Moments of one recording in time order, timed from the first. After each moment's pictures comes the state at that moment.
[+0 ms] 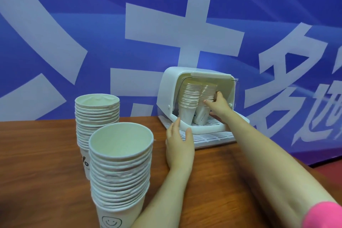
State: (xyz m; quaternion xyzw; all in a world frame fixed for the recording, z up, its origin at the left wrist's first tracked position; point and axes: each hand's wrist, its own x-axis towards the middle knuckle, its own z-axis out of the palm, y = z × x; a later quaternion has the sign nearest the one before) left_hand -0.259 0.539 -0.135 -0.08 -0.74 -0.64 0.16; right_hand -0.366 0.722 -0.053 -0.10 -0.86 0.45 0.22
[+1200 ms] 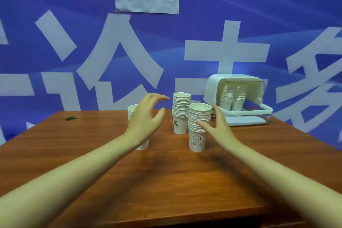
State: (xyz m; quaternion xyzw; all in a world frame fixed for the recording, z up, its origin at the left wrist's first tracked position) left_hand -0.037 0.232 -0.022 -0.24 -0.81 -0.39 0.36; right_hand -0.059 0.476 -0.063 0.14 -0.83 0.50 0.22
